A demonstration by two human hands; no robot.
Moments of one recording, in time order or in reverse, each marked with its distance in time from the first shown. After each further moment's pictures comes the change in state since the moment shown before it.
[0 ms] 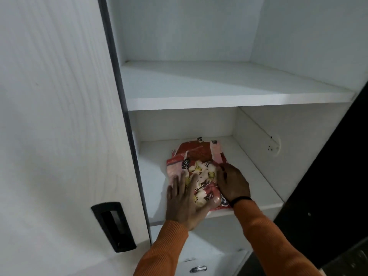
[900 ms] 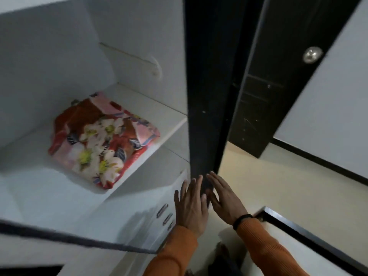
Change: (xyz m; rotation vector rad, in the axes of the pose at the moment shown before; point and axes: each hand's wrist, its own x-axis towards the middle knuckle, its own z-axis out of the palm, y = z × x) left_hand -0.154 0.062 0.146 -0.094 -0.456 0.562; right_hand -0.325 0.085 -0.005 0.048 -0.082 0.593
